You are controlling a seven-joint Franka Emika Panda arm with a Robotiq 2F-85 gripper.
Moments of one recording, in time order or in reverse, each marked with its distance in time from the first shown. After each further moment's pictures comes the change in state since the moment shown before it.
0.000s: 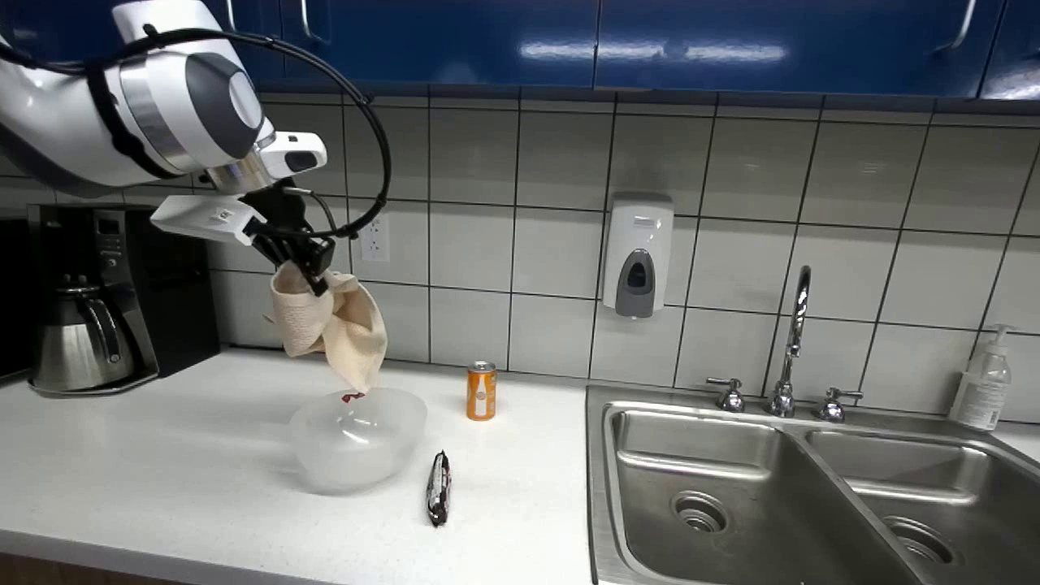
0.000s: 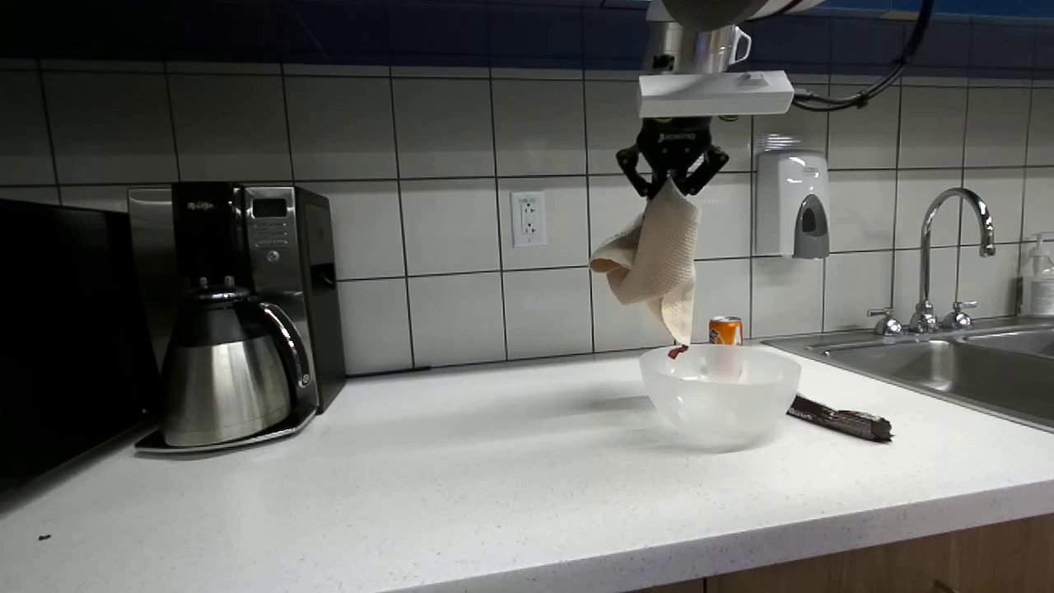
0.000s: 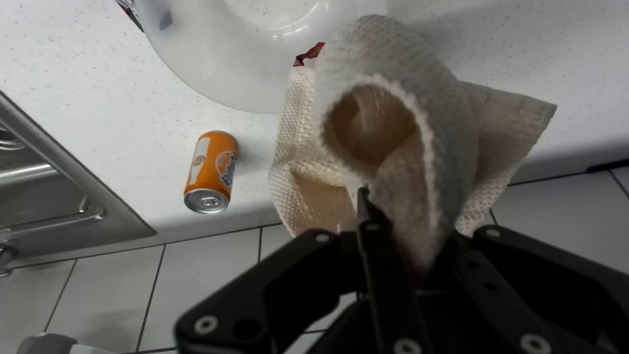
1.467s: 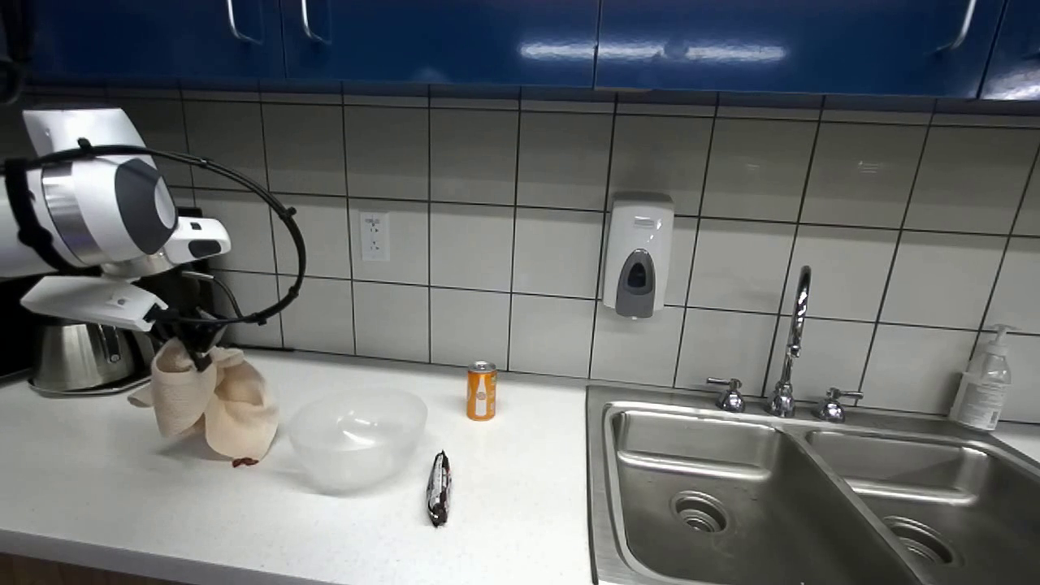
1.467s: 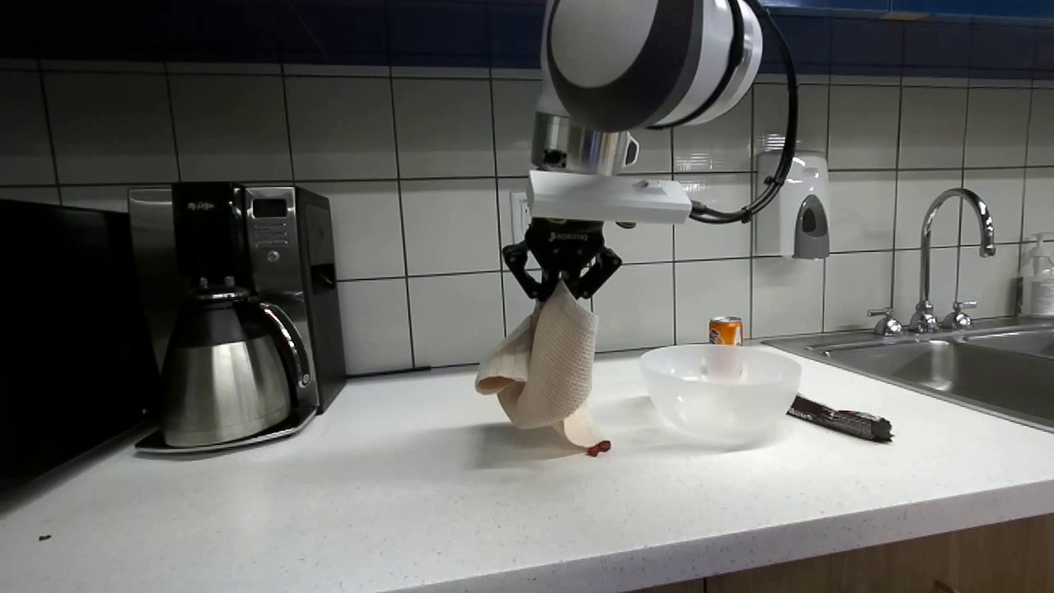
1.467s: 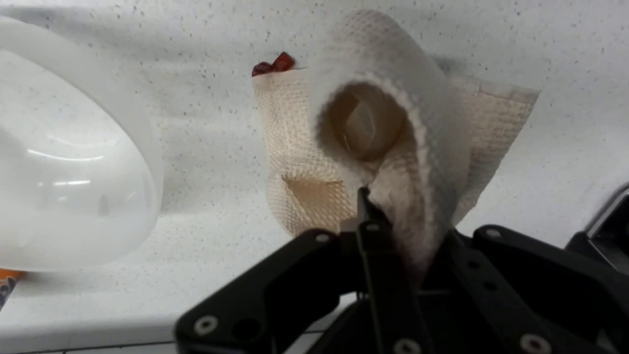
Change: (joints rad) arm 0.150 0.240 0.132 -0.024 0.064 0.157 -0.004
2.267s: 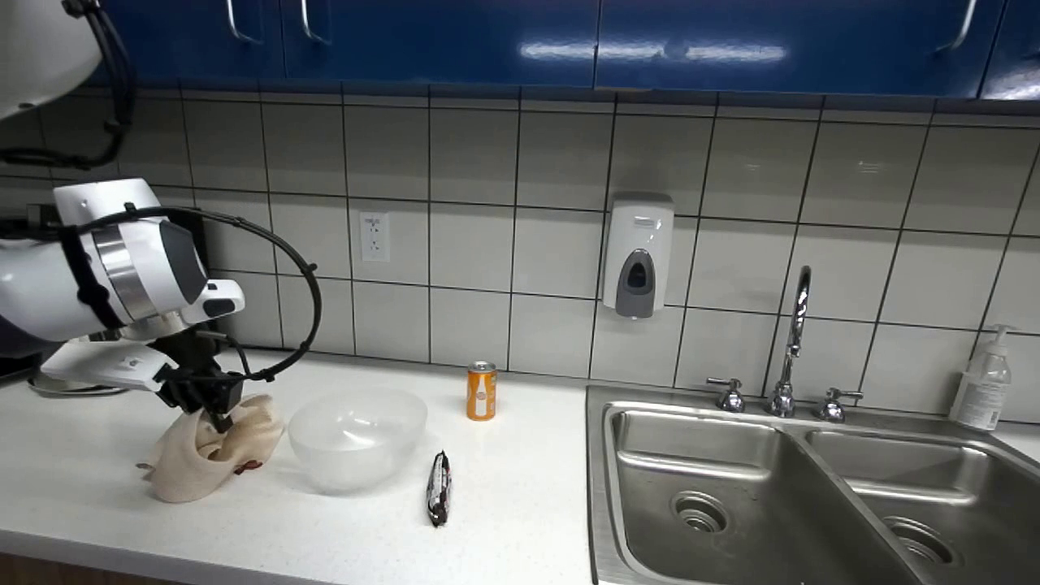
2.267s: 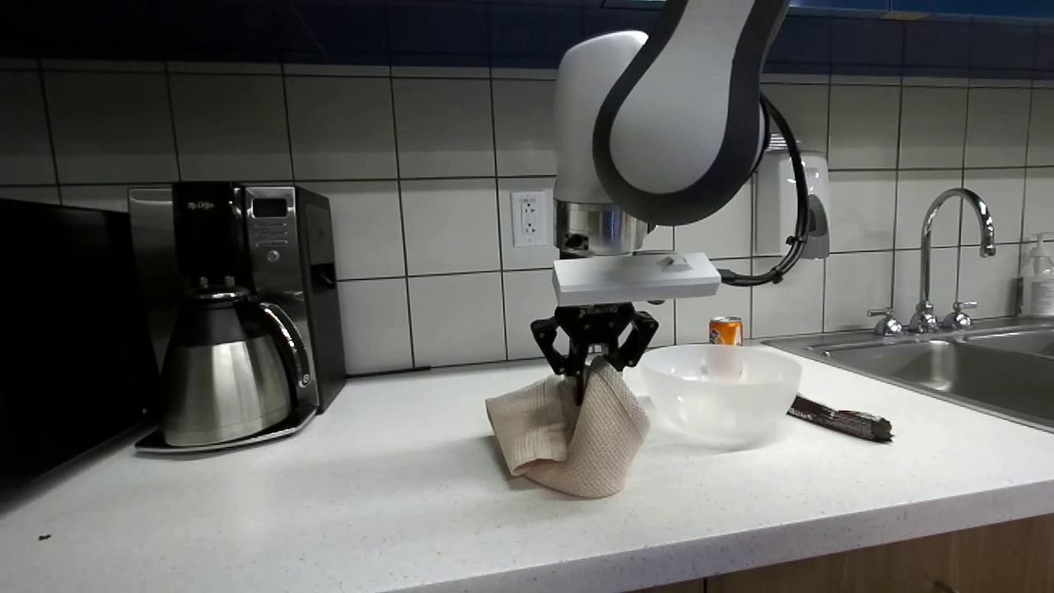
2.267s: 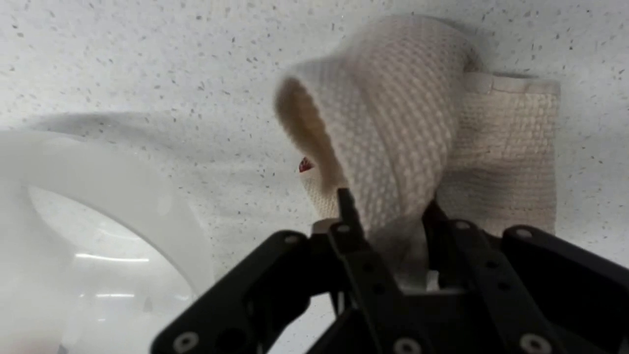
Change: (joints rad) arm -0.003 0.146 -0.055 -0.015 -0.247 -0.001 0.219
